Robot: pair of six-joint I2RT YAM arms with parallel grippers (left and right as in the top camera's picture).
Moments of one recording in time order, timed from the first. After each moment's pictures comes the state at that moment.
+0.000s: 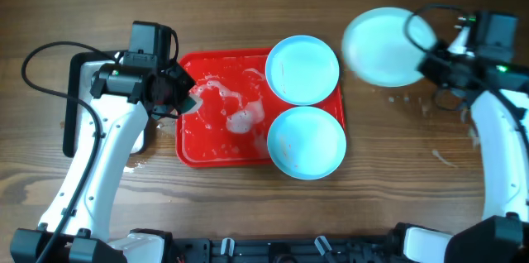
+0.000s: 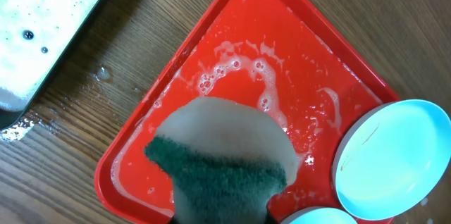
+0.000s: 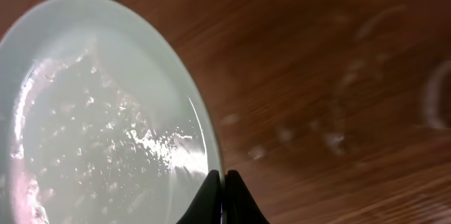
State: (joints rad) left arm -0.15 1.44 1.23 -0.98 -0.02 -0.87; right arm -0.25 1.45 1.22 -0.76 -0.09 0.40
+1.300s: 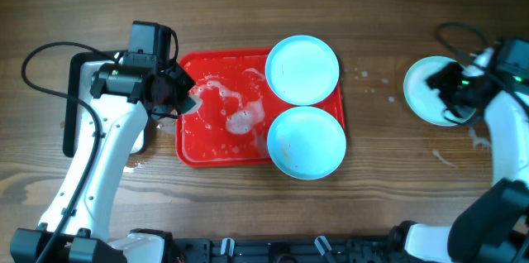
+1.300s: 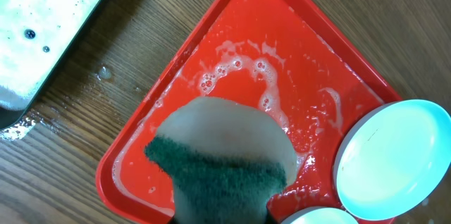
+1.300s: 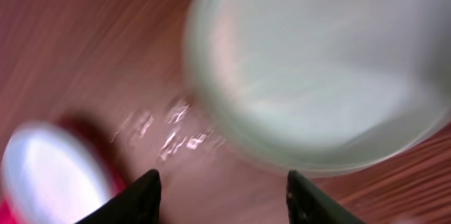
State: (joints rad) left arm -0.15 1.44 1.23 -0.98 -0.02 -0.87; right arm -0.36 1.53 1.11 -0.77 -0.29 0.38
